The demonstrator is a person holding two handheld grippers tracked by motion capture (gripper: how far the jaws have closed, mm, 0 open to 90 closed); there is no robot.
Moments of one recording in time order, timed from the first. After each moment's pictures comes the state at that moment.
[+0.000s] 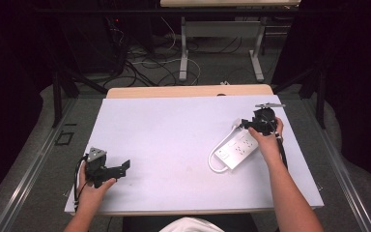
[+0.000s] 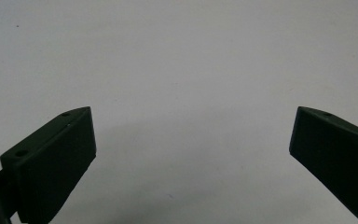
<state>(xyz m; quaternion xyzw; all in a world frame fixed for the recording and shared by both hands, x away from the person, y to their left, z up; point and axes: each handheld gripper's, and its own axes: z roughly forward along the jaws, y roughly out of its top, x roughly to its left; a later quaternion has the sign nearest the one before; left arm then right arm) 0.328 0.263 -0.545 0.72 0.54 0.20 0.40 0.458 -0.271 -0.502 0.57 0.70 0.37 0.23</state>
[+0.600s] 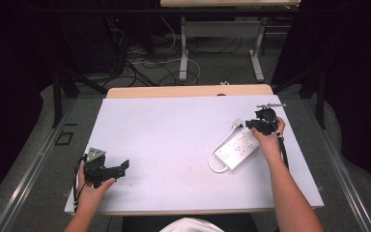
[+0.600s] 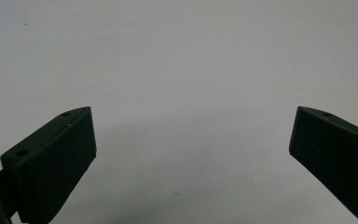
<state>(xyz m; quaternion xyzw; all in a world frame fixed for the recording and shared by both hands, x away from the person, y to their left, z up) 0.328 0.265 -0.545 0.71 0.54 0.21 0.39 0.465 -0.279 -0.511 0.58 0.70 0.35 0.21</state>
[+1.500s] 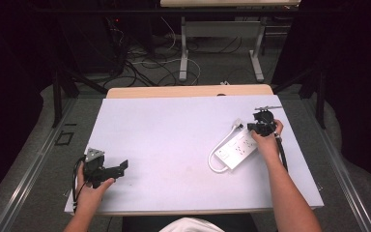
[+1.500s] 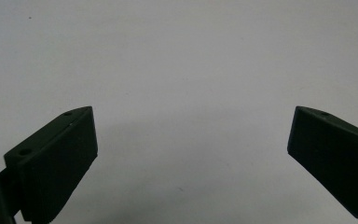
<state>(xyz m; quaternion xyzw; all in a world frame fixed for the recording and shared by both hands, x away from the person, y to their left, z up) 0.328 0.268 -0.546 0.71 0.55 0.20 0.39 0.470 -0.279 -0.526 0.60 0.70 0.33 0.20</state>
